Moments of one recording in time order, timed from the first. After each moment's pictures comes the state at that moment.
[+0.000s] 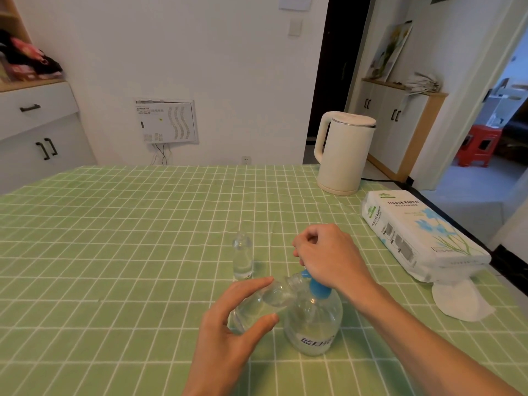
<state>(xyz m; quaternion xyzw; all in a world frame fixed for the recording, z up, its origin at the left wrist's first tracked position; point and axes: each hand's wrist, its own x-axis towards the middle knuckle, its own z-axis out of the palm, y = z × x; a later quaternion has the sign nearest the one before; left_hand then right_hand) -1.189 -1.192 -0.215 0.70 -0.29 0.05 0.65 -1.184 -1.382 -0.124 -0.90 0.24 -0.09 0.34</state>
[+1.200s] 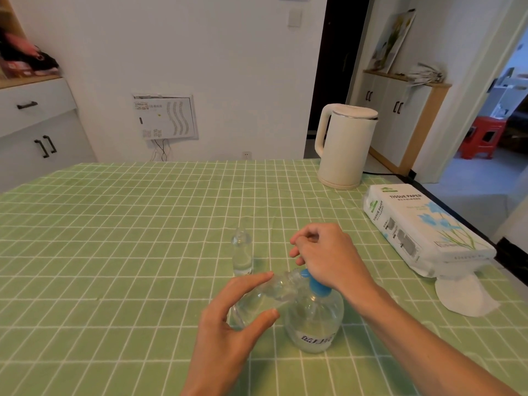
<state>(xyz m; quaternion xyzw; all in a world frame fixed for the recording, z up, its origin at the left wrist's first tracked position) -1.187 -1.194 -0.214 0.70 -0.29 0.04 0.65 -1.185 -1.386 -0.131 -0.88 0.23 -0.10 0.41</state>
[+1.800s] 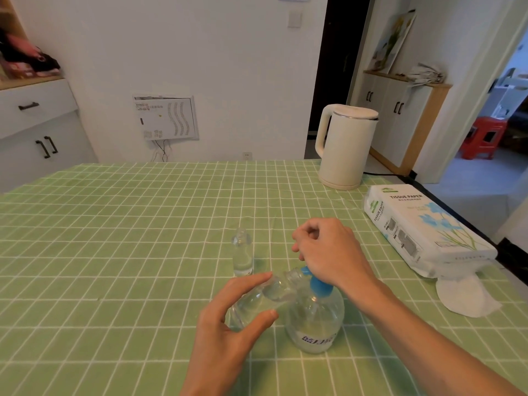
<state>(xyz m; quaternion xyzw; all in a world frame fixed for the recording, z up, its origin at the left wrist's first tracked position) -1.188 -1.192 -0.213 0.71 -0.29 0.04 0.65 -1.184 -1.383 -0.124 -0.90 0.23 -0.12 0.36</state>
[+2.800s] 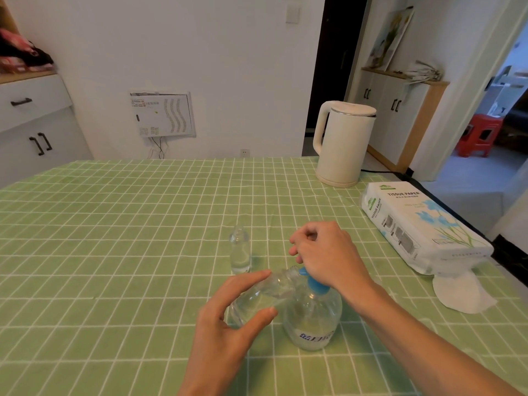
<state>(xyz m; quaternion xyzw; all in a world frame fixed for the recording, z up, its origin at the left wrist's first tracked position) -1.185 -1.194 -0.220 0.70 -0.29 0.04 0.65 -1.183 -1.384 -0.135 -0.89 0.25 -0.10 0.37</state>
